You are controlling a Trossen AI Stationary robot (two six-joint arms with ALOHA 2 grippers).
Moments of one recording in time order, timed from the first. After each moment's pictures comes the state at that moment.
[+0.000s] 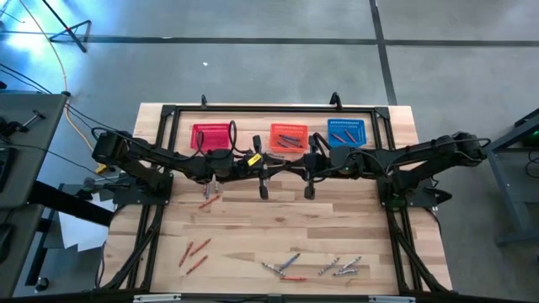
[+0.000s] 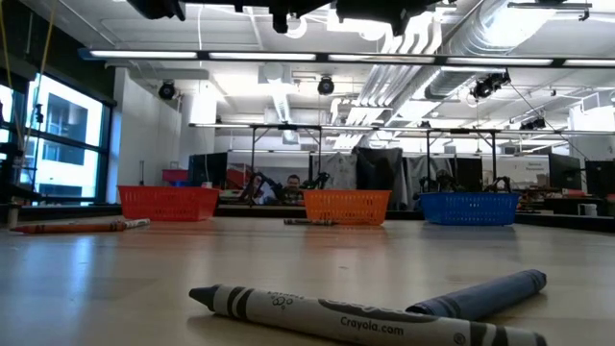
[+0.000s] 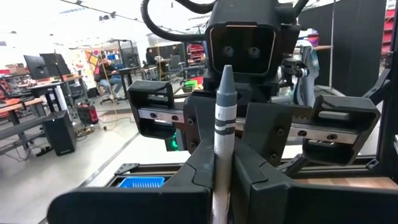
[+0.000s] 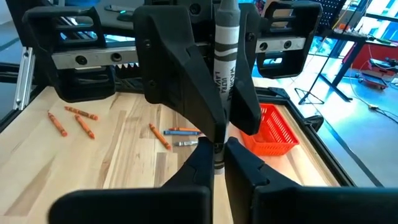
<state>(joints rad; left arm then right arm) -0.10 1.55 0.91 0.75 -0.25 0.17 0.11 1.28 0.92 0.10 0.23 -0.09</state>
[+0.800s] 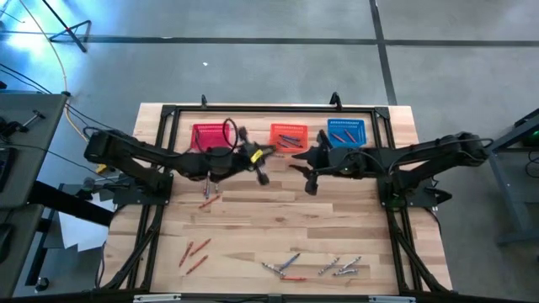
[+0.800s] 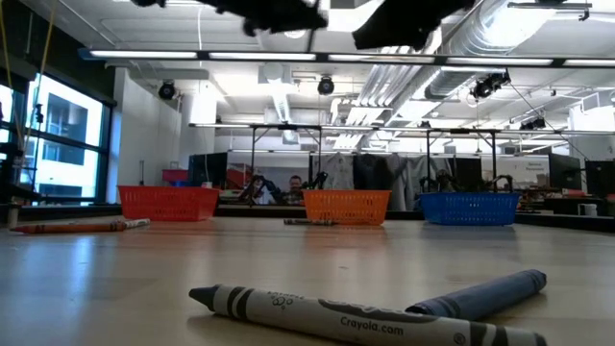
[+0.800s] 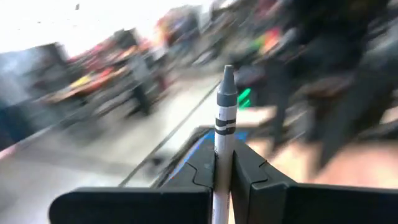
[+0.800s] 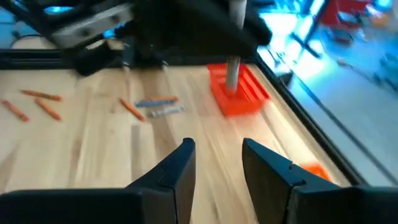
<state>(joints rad) -0.08 1.45 0.91 0.48 -0.61 0.25 0.11 1.24 0.92 -0.09 0.37 0.04</state>
